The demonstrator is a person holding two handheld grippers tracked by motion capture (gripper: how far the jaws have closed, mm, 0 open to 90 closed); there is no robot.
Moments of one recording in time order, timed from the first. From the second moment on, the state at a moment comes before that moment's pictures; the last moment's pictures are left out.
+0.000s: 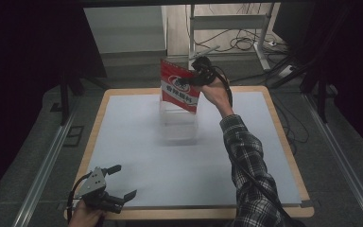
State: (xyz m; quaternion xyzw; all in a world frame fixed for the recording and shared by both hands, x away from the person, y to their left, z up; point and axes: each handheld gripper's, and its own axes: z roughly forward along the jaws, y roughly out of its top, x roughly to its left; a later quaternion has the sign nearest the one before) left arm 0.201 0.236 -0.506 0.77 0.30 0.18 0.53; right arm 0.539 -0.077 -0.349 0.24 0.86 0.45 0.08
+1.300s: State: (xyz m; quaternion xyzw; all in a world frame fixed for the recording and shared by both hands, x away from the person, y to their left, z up) left arm 0.201 0.233 -0.506 0.78 0.30 0.18 0.52; right arm 0.539 -0.072 -0.376 0.25 0.86 0.42 0.16
